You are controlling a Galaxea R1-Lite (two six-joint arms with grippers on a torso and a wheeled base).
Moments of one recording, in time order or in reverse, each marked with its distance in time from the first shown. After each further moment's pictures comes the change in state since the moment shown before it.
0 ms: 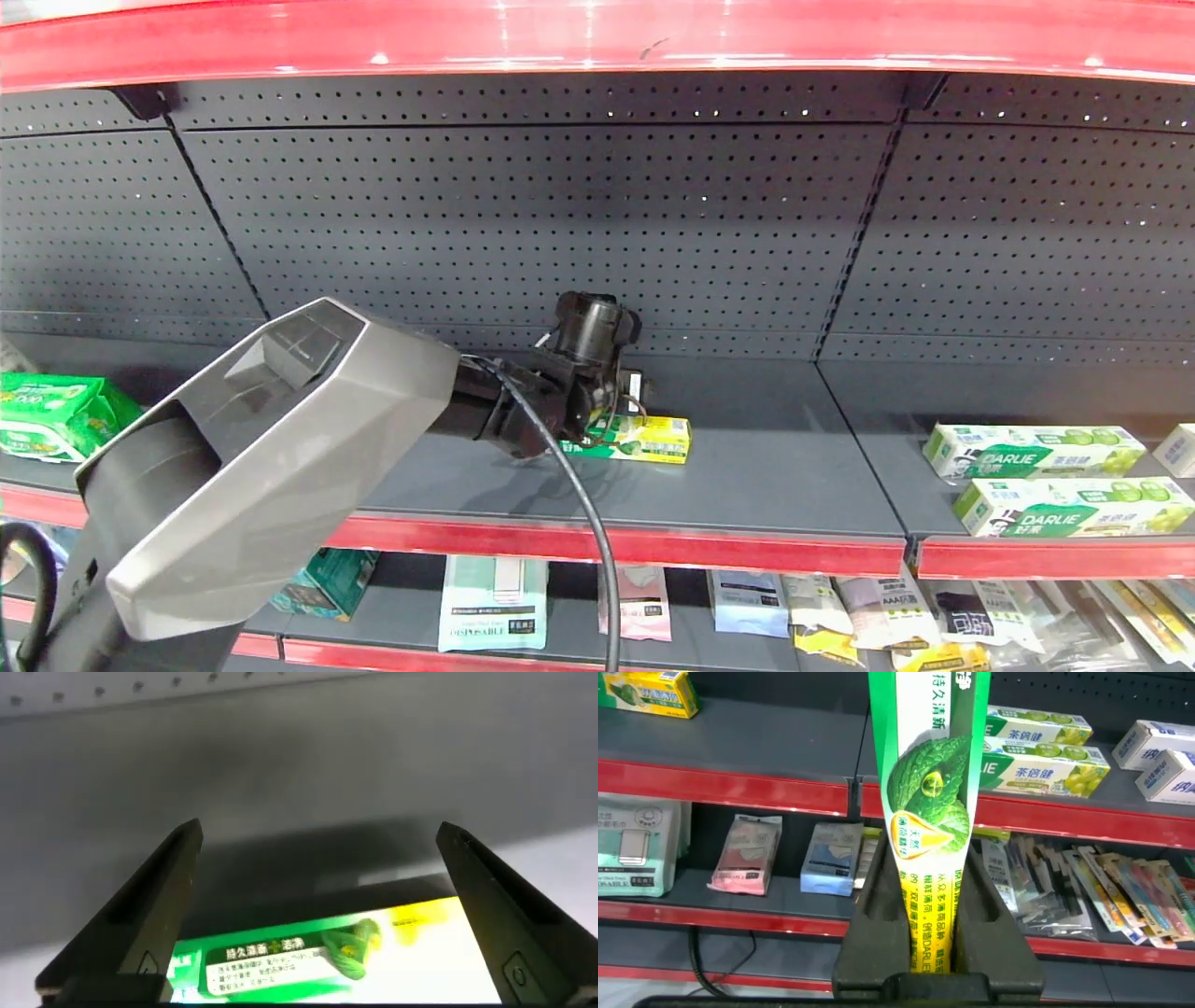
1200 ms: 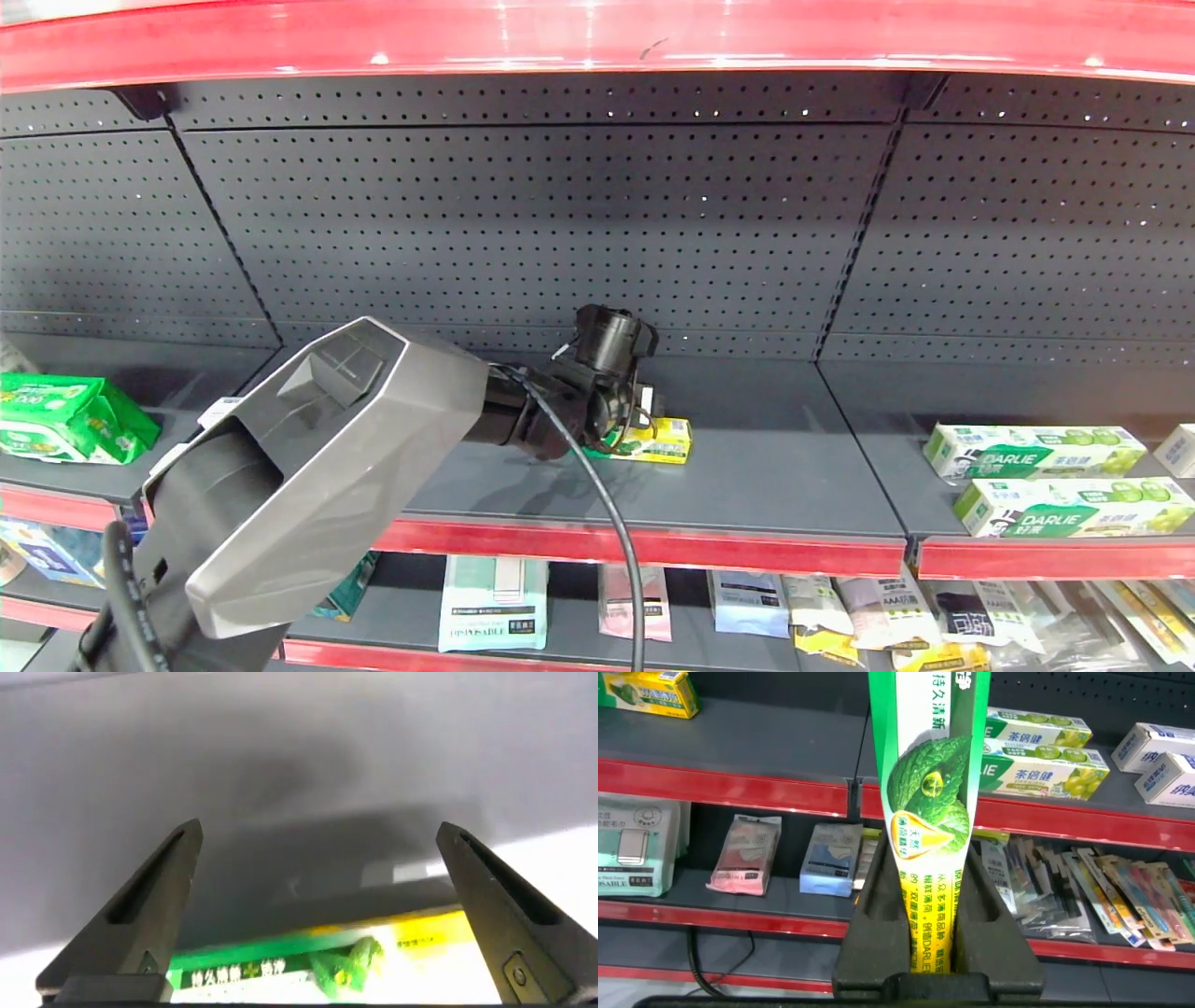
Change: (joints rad) left arm -0.019 0.079 -0.107 0.089 -0.004 0.002; right arm 0.000 0.001 0.000 -0.001 0.001 -0.003
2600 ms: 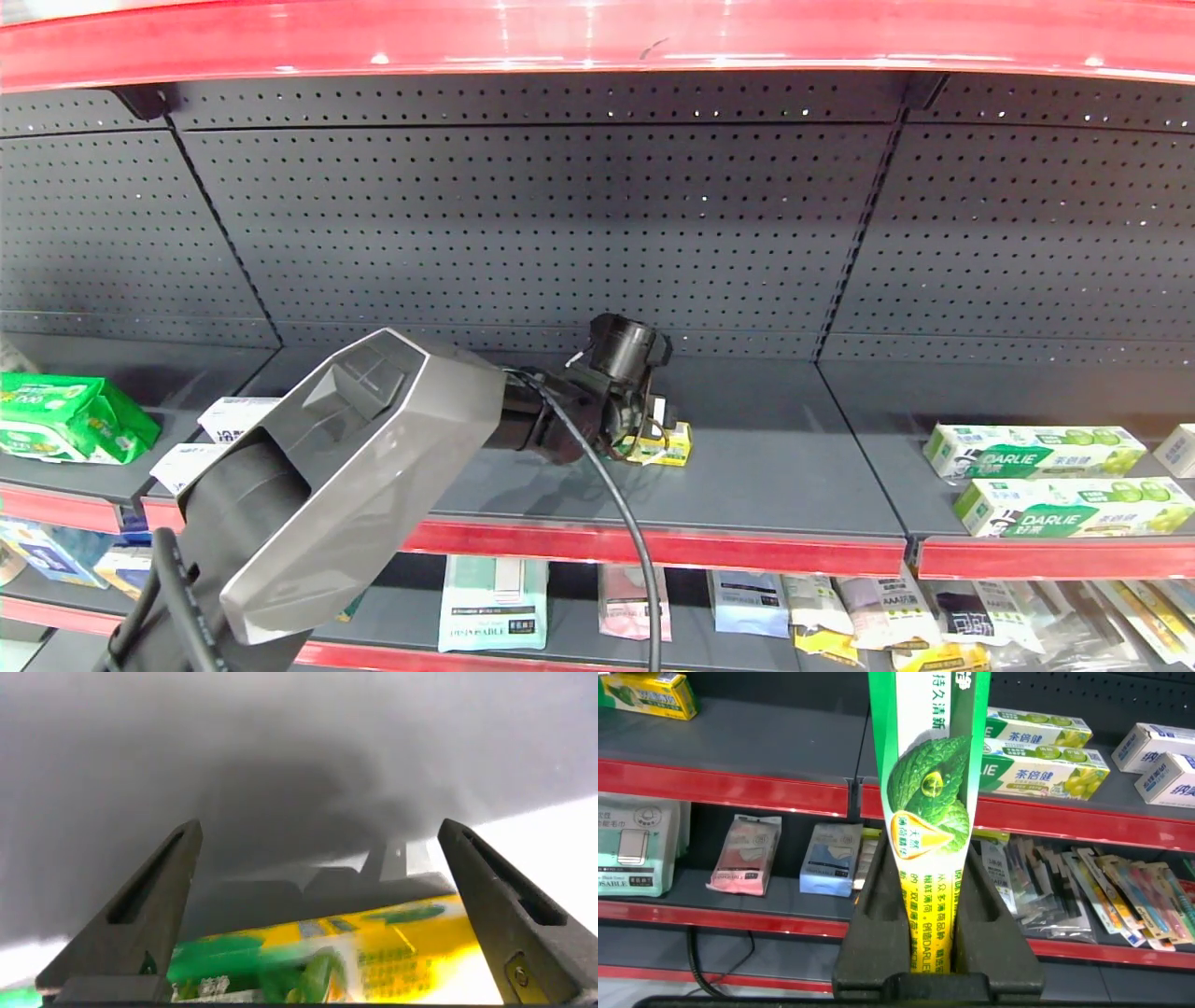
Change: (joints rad) left arm -0.020 0.037 -0.060 0.068 -0.035 -0.024; right arm 0.000 0.000 0.000 0.000 0.000 0.000
